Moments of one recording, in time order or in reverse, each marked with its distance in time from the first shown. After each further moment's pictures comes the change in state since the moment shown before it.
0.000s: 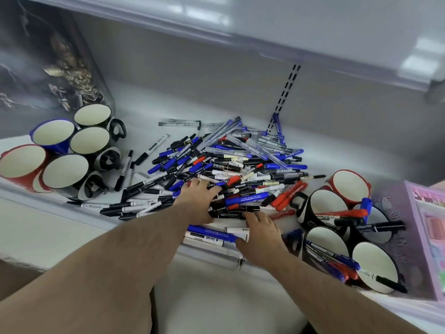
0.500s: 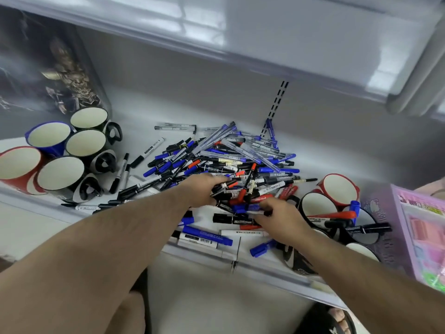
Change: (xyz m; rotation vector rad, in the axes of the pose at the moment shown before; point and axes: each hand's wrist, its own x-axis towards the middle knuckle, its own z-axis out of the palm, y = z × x) left_hand 0.014 -0.001 -0.046 -0.232 0.008 0.132; right_hand 0.001 0.026 -0.069 0.213 0.068 0.068
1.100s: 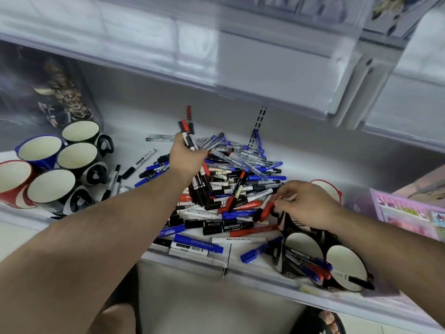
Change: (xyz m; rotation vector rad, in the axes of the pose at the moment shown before) left_hand 0.014 0.021 -0.062 -1.167 0.801 -0.302; right_hand -0.022 -0.002 -0.092 -0.060 0.039 0.012
